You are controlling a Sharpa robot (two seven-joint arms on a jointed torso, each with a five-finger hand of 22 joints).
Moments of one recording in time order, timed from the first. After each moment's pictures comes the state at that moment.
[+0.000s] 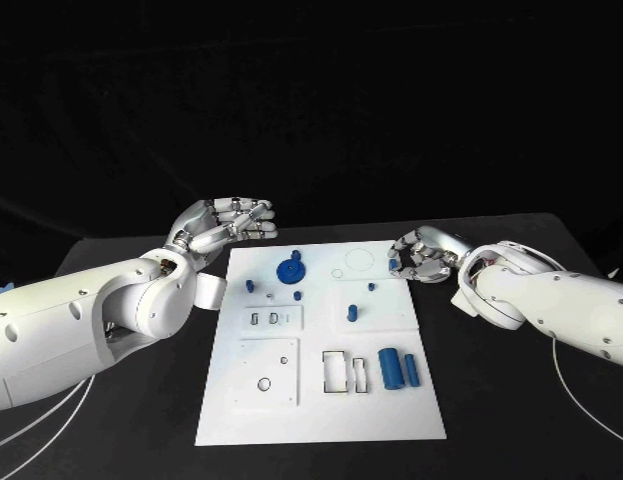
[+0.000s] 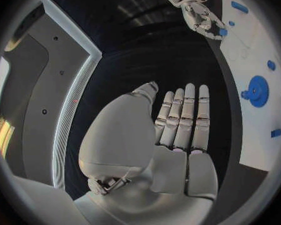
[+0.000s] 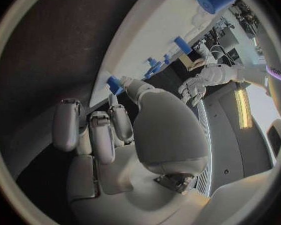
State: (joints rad) left arm 1.17 -0.90 0.01 1.53 -0.08 -0.27 0.49; left_hand 1.49 -0.10 0.25 0.28 0.23 0.86 0.22 0.25 0.16 1.03 0.18 0.07 0.07 0.95 0.14 0.32 0.26 0.17 0.83 0.26 0.32 0.09; right arm 1.22 -0.73 -0.12 1.19 -1.12 -0.31 0.10; right_hand 1.32 -0.16 0.44 0.06 0.21 0.83 0.19 0.15 0.48 1.36 0.10 1.38 1.31 1.46 0.02 1.55 1.31 0.08 1.37 0.12 1.31 1.28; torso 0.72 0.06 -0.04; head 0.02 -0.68
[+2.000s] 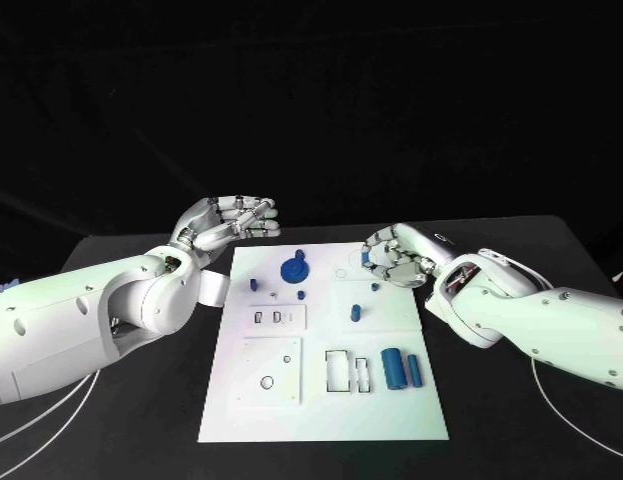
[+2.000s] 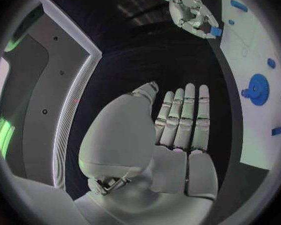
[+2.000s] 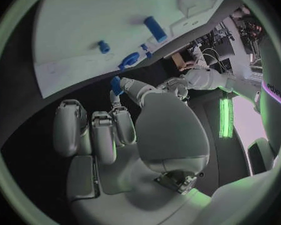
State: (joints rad) left arm 1.17 -0.90 0.01 1.52 -0.08 -0.27 0.48; left_hand 1.49 -0.10 0.26 0.27 0.23 0.86 0.22 0.25 0.16 1.03 0.18 0.07 0.07 0.95 0.14 0.32 0.26 0.17 0.83 0.26 0.32 0.09; right arm 1.22 -0.73 -0.12 1.44 -1.28 -0.53 0.02; right_hand 1.30 -0.09 0.52 0.06 0.26 0.93 0.15 0.23 0.50 1.40 0.05 1.42 1.31 1.47 -0.01 1.56 1.31 0.08 1.40 0.10 1.33 1.31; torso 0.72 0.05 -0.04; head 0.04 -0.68
